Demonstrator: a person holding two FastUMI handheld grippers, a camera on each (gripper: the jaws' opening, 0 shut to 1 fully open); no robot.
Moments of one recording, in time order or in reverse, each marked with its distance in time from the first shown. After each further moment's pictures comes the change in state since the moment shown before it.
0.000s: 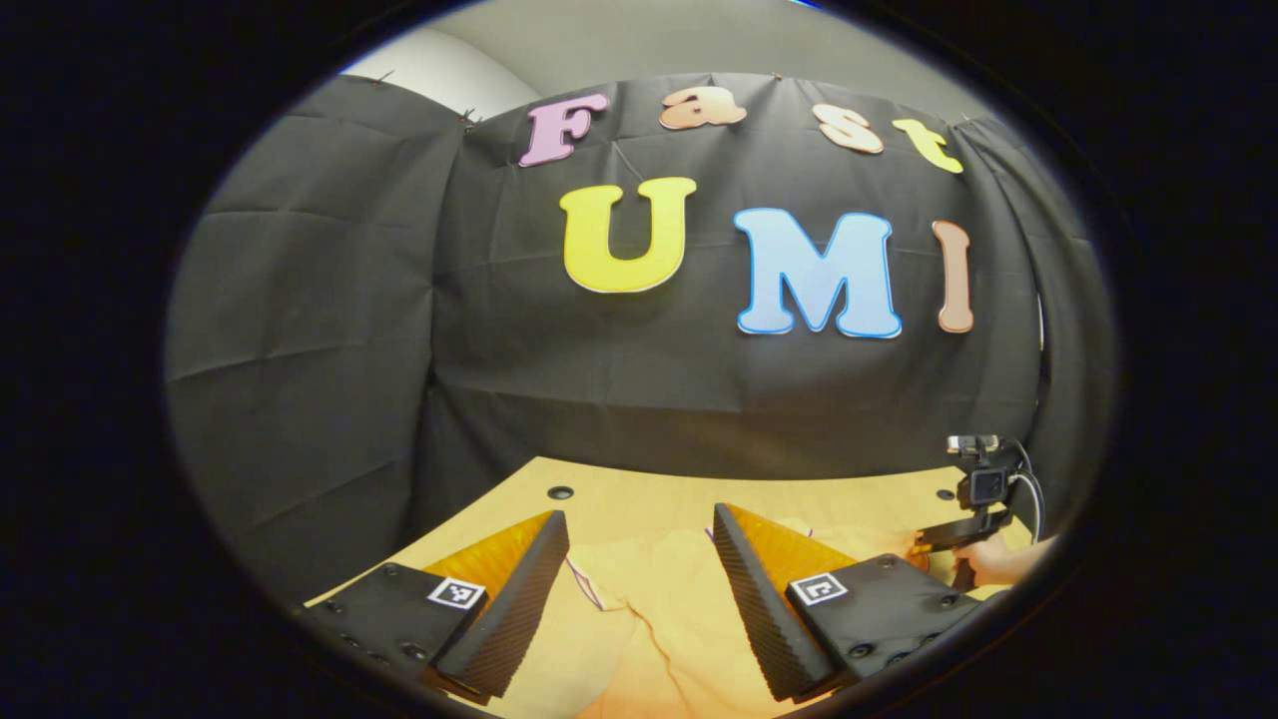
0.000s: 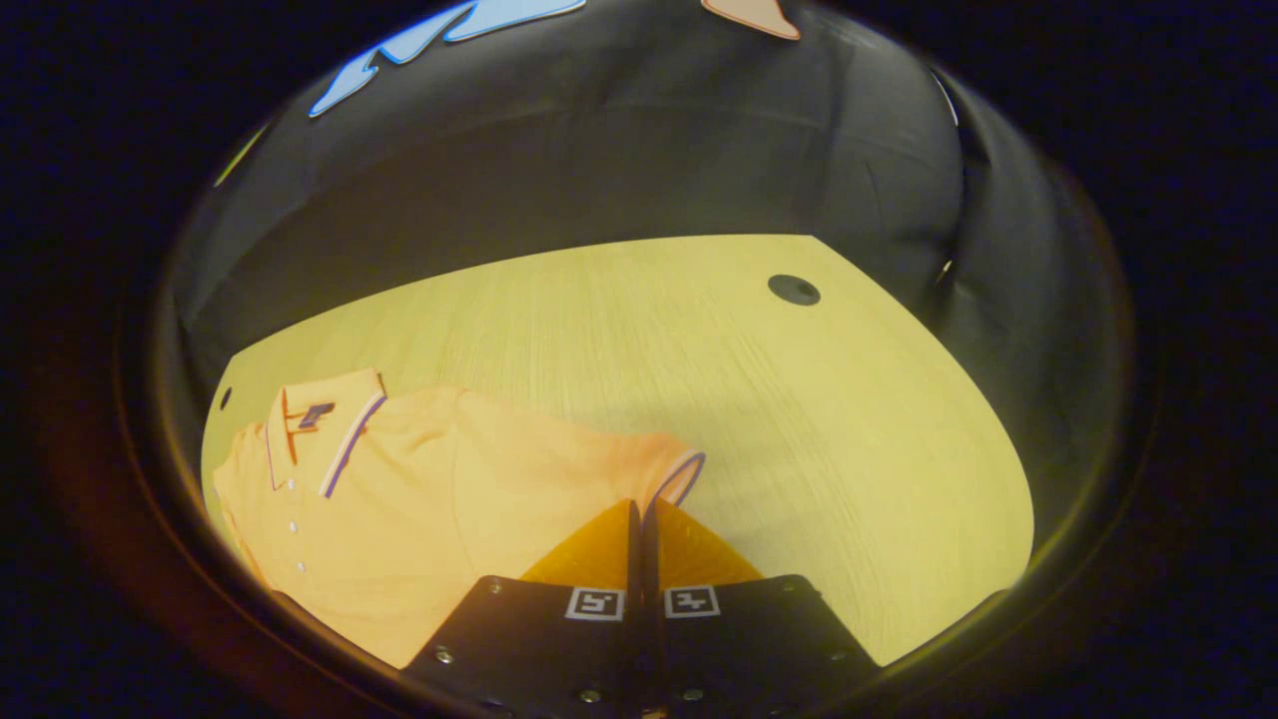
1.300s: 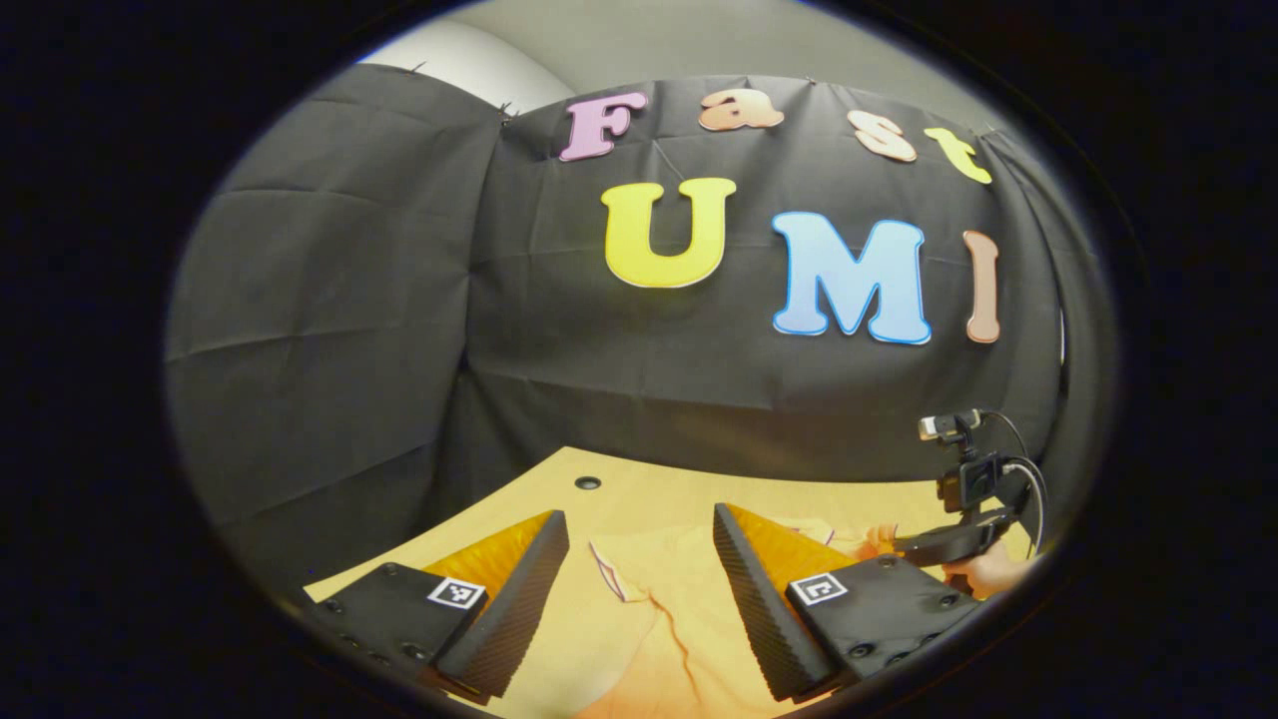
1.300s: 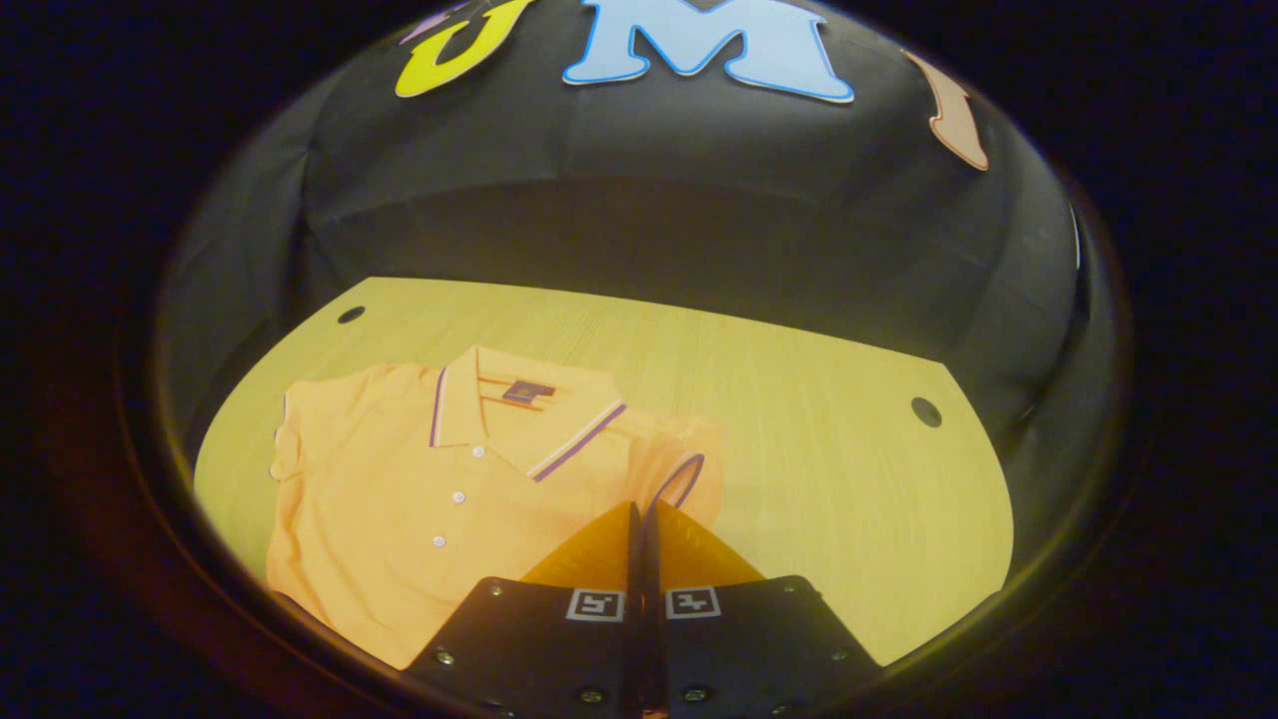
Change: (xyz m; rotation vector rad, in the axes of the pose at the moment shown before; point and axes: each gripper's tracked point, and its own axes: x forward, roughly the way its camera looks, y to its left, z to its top) left arm -0.012 0.034 -0.014 -0.048 0.001 0.089; right arm -0.061 0.141 -0.003 -0.364 -0.124 0.238
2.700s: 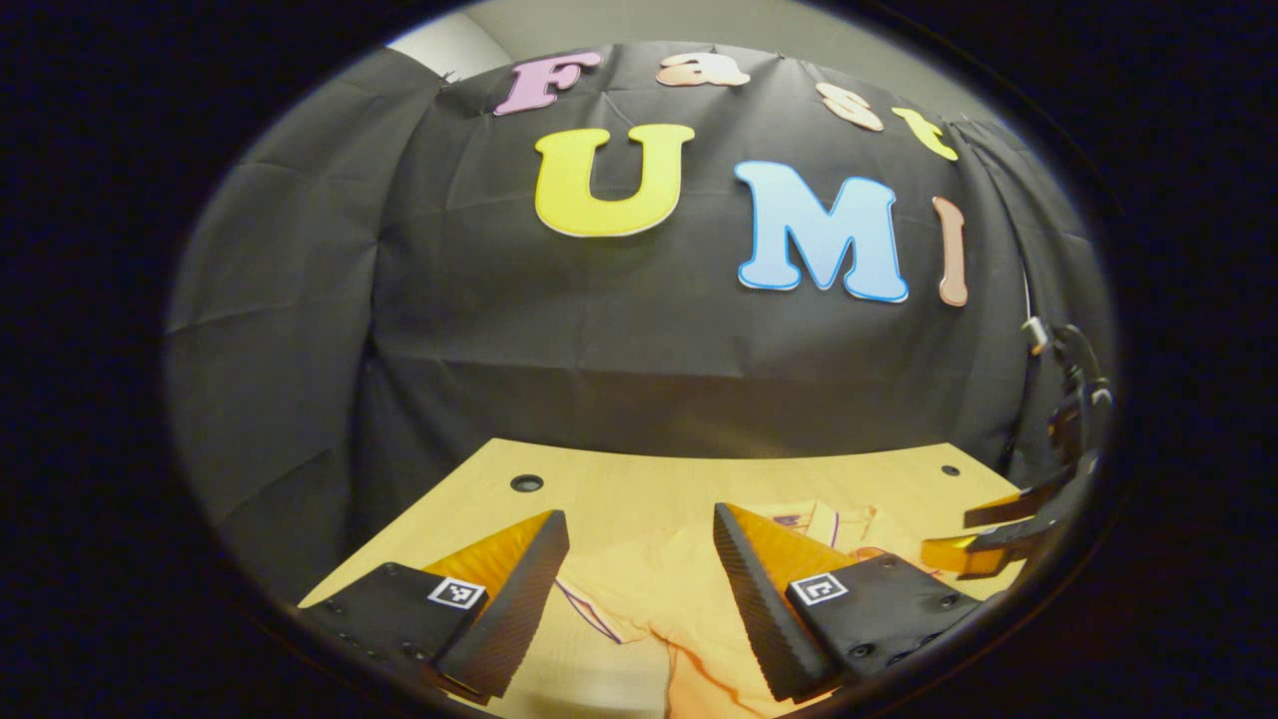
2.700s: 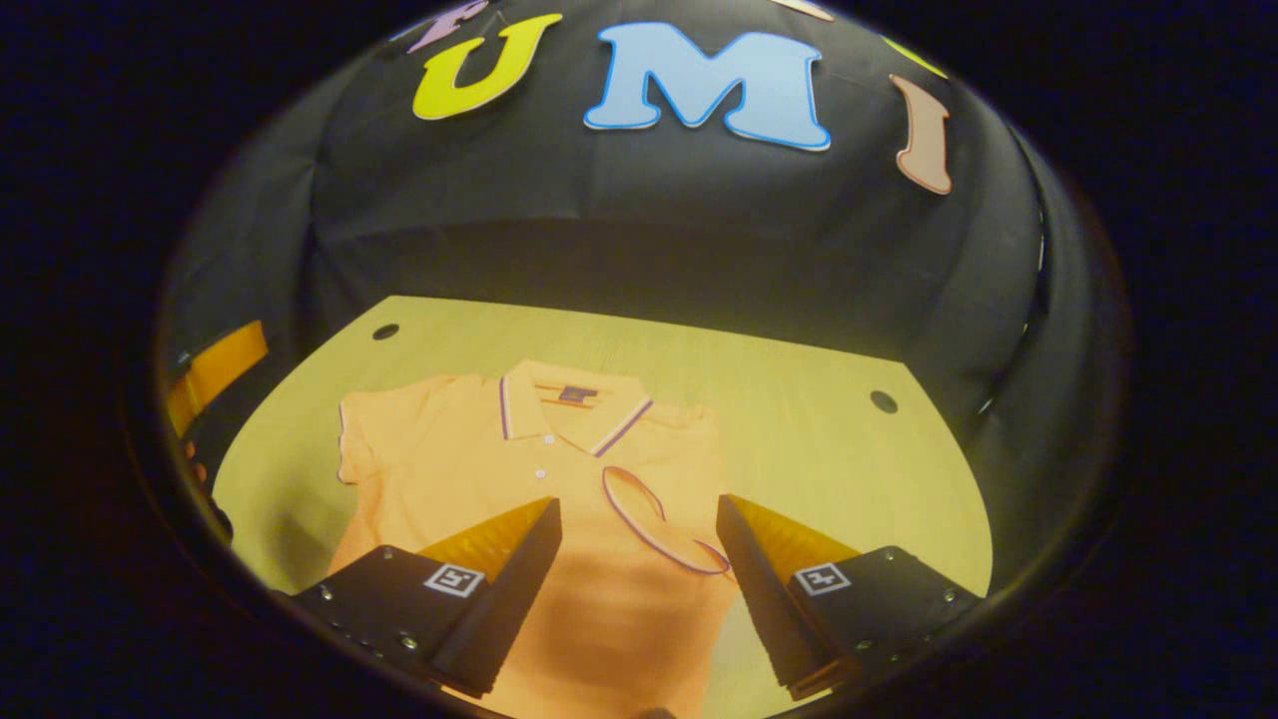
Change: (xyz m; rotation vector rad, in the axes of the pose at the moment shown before) left arm 0.175 0.004 -0.074 0.040 0.093 -0.253; right arm -0.118 0.040 0.014 0.048 -0.089 -0.083
